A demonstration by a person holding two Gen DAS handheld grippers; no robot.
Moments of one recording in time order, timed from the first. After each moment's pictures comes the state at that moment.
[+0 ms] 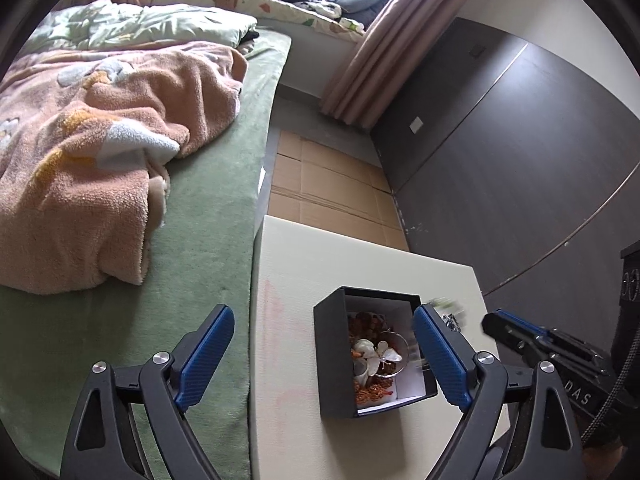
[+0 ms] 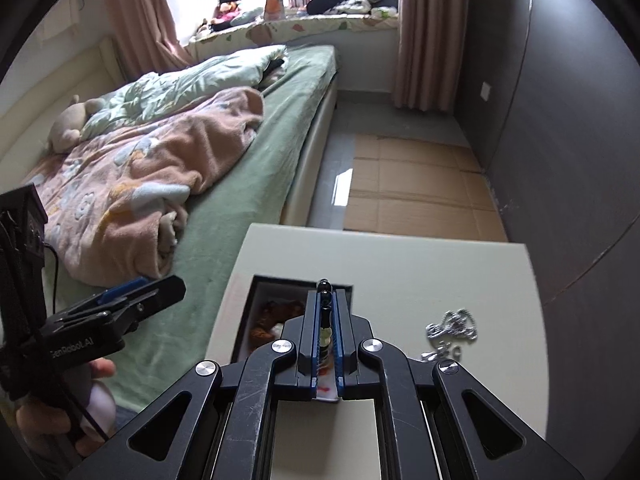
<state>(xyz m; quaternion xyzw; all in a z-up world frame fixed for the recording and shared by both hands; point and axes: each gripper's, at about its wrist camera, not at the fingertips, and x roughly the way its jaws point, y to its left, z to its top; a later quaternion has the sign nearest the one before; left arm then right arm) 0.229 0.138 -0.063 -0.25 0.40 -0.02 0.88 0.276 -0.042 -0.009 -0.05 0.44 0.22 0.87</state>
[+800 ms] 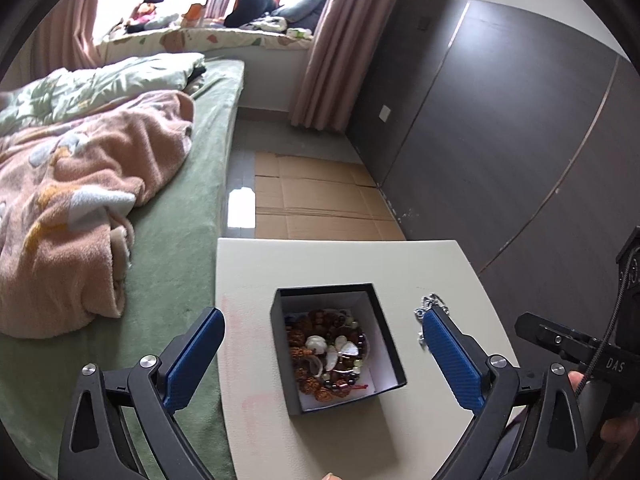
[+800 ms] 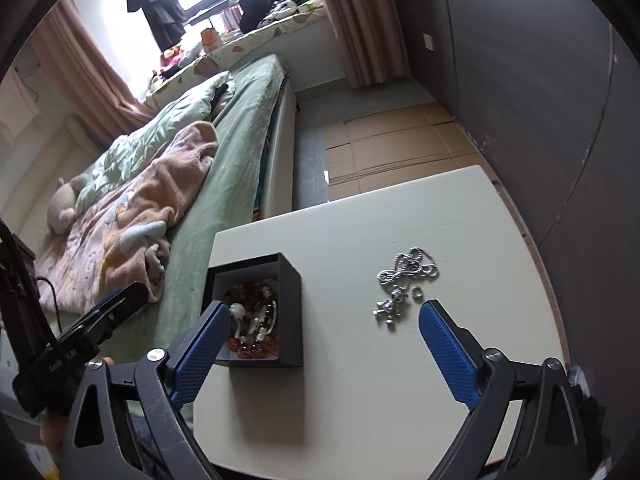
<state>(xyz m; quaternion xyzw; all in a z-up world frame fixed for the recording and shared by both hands) 0.225 0.066 -0.032 -0.14 0.39 -0.04 0.91 0.266 -0.155 -0.032 0.10 0.45 0.17 0.87</state>
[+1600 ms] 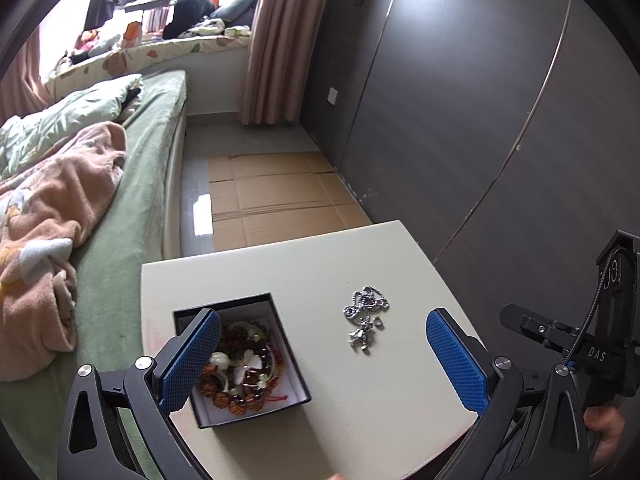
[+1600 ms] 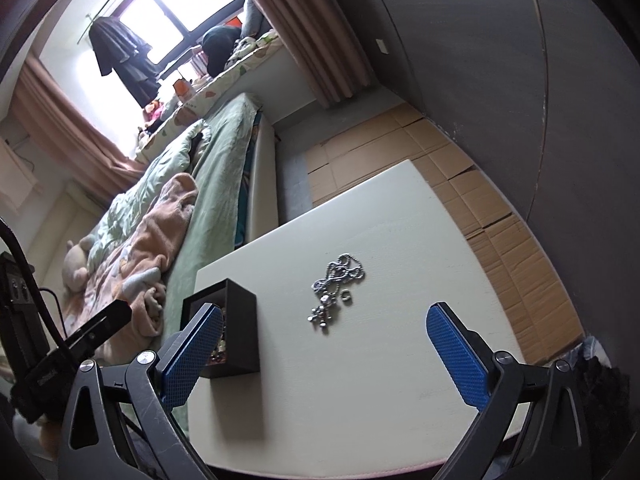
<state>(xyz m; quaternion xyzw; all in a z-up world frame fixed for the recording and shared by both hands) 0.252 -0.027 -0.012 -0.08 0.40 -0.10 0.91 0.261 -0.254 -0.053 0.20 0.42 0.16 0.87</state>
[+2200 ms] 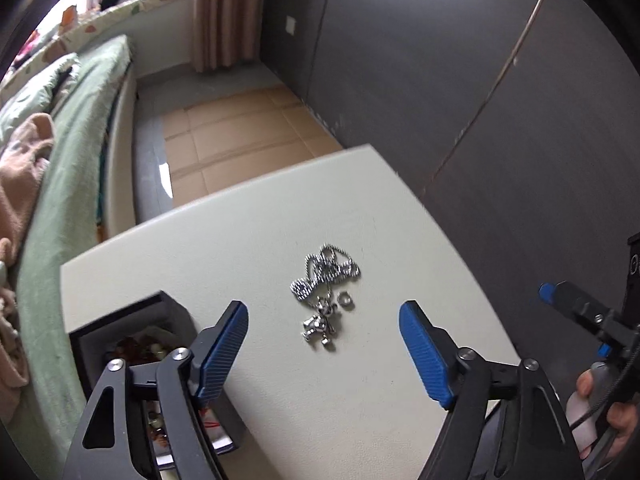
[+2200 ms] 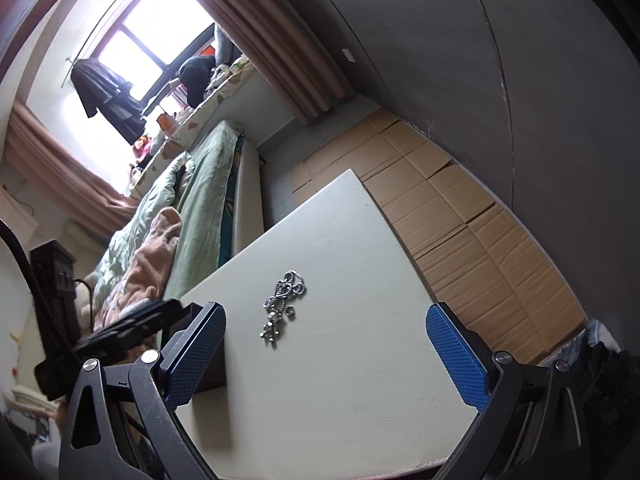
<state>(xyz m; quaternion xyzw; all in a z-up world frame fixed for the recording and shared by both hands) 0.320 -0.100 -0.087 -0.01 0.52 -0.16 0.84 0.264 -0.318 -0.089 0.27 0.41 0.14 0.86</state>
